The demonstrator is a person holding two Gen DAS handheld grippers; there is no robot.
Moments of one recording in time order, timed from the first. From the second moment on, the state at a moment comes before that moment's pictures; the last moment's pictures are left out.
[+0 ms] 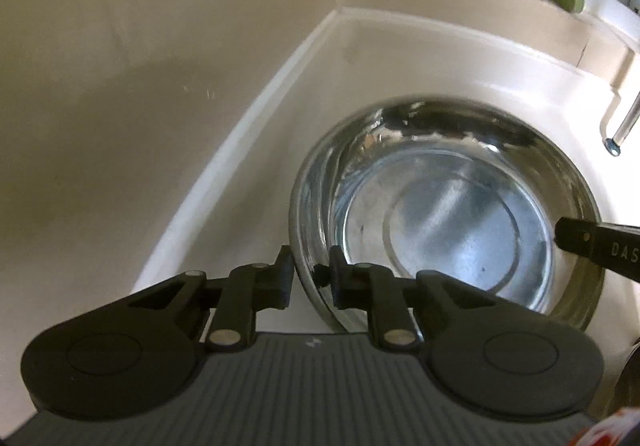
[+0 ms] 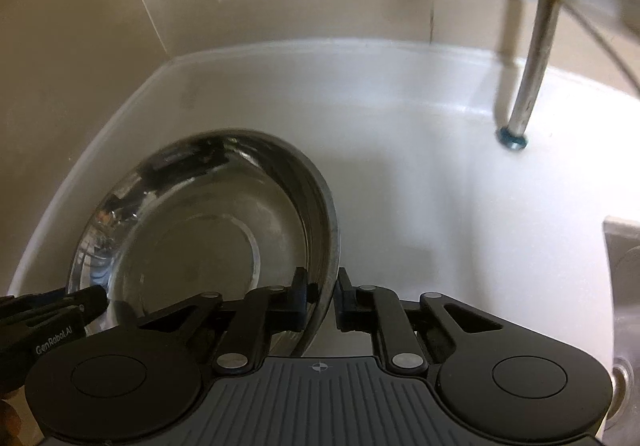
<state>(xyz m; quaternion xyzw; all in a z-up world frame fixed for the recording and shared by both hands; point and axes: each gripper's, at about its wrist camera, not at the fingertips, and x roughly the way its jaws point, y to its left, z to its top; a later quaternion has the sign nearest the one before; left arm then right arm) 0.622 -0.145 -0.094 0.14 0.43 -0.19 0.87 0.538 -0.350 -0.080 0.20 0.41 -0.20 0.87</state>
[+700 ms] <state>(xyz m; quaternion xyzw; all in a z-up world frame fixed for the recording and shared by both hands) 0.617 -0.139 -0.078 0.10 0.43 -0.18 0.88 0.517 -0.325 -0.047 0.19 0.35 -0.21 0.89</state>
